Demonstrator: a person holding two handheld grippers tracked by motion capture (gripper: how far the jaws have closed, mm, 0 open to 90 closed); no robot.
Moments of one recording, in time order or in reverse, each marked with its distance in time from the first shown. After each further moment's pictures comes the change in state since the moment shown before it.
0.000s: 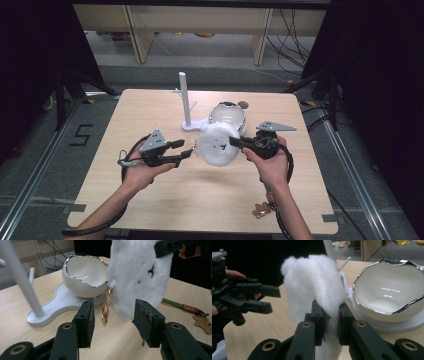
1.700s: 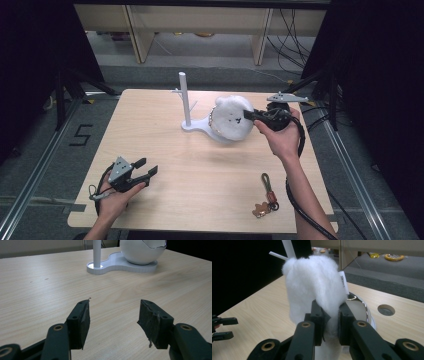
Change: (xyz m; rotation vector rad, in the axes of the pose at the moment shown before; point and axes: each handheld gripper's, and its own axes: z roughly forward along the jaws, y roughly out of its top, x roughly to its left) left arm 0.025 -0.105 -0.053 -0.038 0.277 -0.132; right arm -0.031 0.065 -0.011 -0.018 -0.169 -0.091
